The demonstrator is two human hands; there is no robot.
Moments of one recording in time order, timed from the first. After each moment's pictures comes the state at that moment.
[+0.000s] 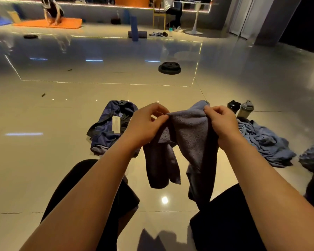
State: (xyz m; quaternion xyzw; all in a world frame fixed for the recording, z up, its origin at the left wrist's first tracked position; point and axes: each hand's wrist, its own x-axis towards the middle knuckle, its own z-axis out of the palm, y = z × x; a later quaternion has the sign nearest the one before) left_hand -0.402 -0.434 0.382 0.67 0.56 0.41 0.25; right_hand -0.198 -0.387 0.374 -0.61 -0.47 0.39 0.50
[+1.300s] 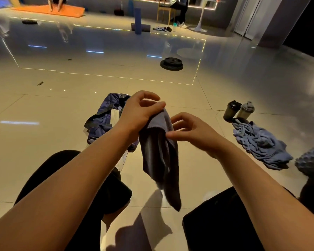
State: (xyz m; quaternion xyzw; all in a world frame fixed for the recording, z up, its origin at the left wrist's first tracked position) left_hand -0.411 -0.433 0.383 0.50 0.50 0.55 0.44; right_hand -0.229 -0.418 0.373 -0.45 -0.72 0.48 0.22
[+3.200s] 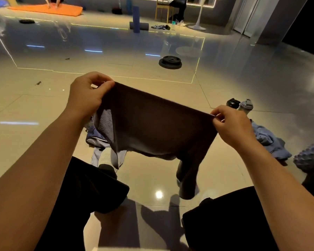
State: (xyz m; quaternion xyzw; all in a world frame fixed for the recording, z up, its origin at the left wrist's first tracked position) left_hand -0.495 -0.425 0.394 0.55 0.62 0.54 0.13; right_hand -0.164 -0.401 0.374 -0.64 -0.72 0.09 0.26
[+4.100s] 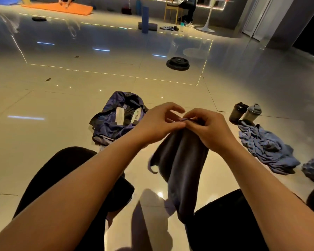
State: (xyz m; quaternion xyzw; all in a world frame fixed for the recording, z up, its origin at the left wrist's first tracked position) left_hand -0.400 -0.437 0.375 0.66 0.52 0.38 0.38; right_hand -0.229 -0.417 0.375 -0.46 -0.79 0.23 0.33
